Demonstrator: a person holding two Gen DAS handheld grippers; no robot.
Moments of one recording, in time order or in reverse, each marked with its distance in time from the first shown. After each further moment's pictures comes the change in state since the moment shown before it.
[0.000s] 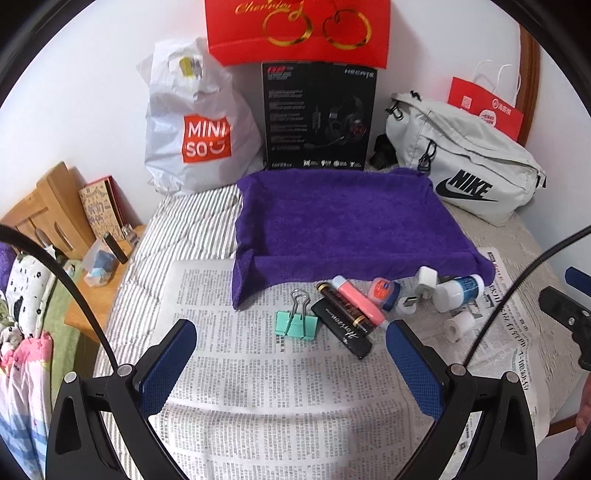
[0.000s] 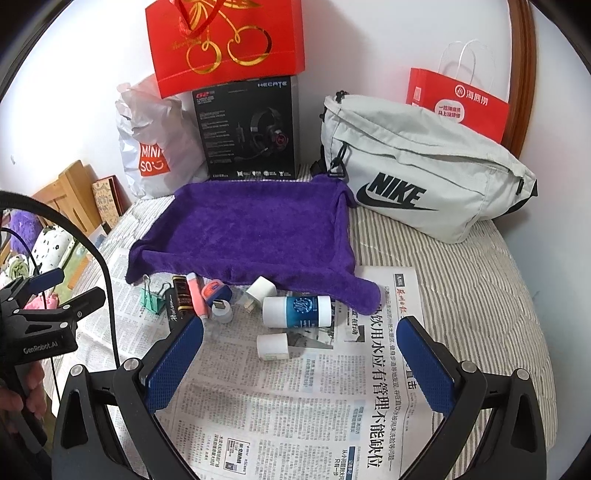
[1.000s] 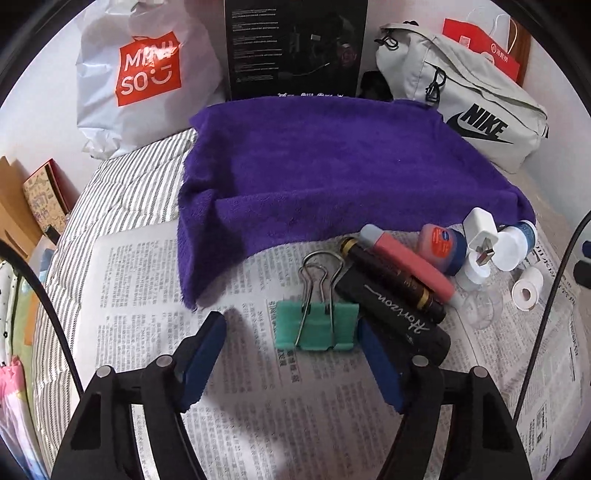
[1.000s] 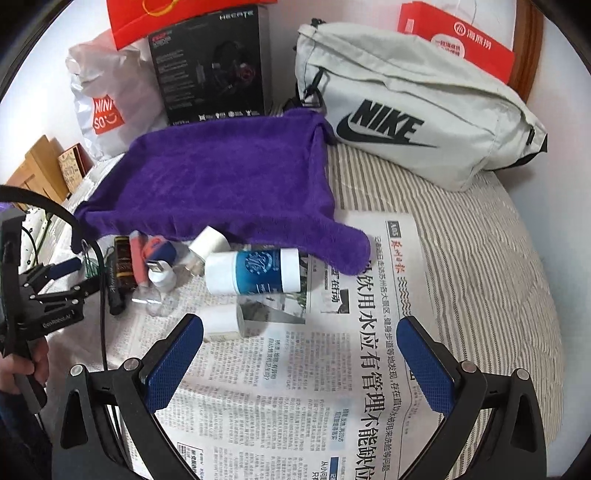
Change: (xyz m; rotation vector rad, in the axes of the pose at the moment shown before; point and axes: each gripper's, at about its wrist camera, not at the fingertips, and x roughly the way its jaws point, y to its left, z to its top) left arm 0.119 0.008 -0.016 0.121 0.114 -0.117; right arm 0.072 -0.023 -0.019 0.026 0.186 -0.067
